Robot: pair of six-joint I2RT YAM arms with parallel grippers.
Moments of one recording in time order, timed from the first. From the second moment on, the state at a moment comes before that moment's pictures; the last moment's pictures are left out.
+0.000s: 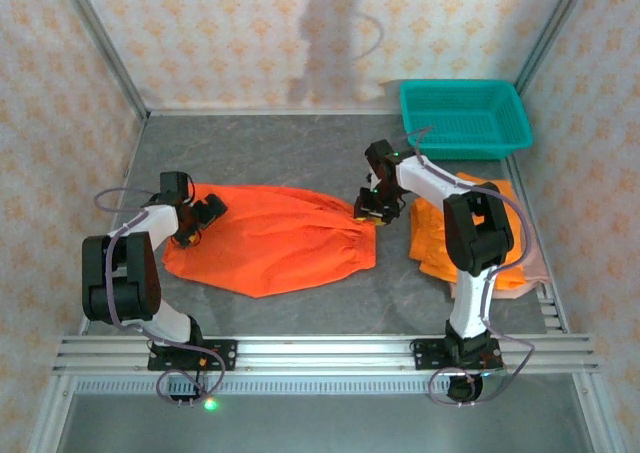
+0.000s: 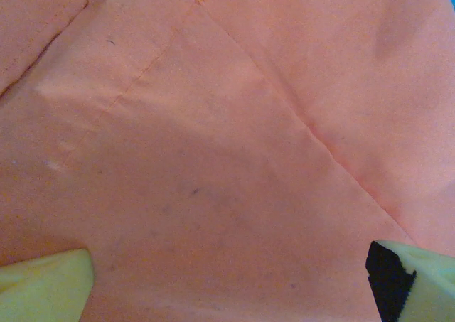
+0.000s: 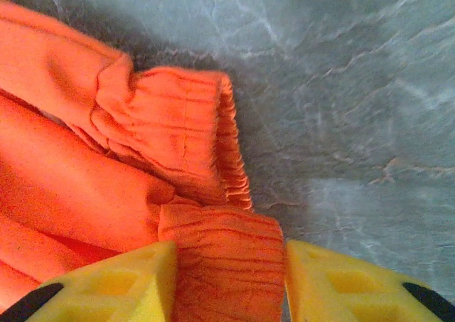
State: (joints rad) left arm 0.19 1.54 0.80 -0.38 0.14 -0.62; right arm 0.40 1.94 1.43 -0.95 -0.31 0.49
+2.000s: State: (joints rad) left arm 0.18 1.55 0.78 -0.34 0.11 -0.62; right arm 0.37 1.98 1.35 -0.63 -0.43 0.62
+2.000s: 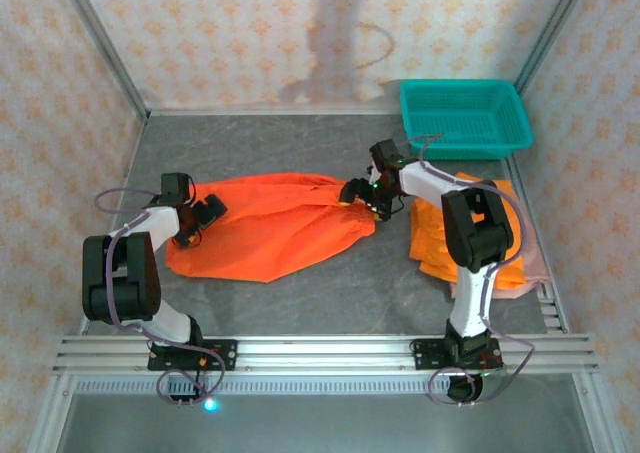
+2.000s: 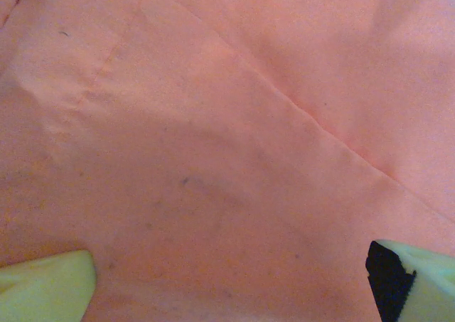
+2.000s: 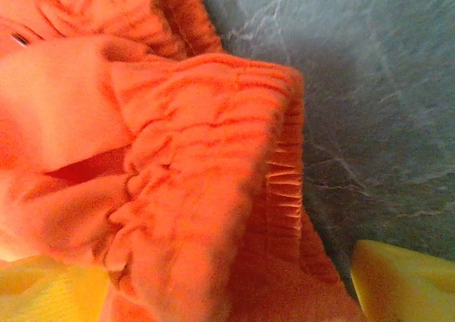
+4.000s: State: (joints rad) left arm 0.17 1.24 0.73 -0.35 0.30 -0.69; right arm 0.89 2.31 2.42 -1.52 0.42 0.52
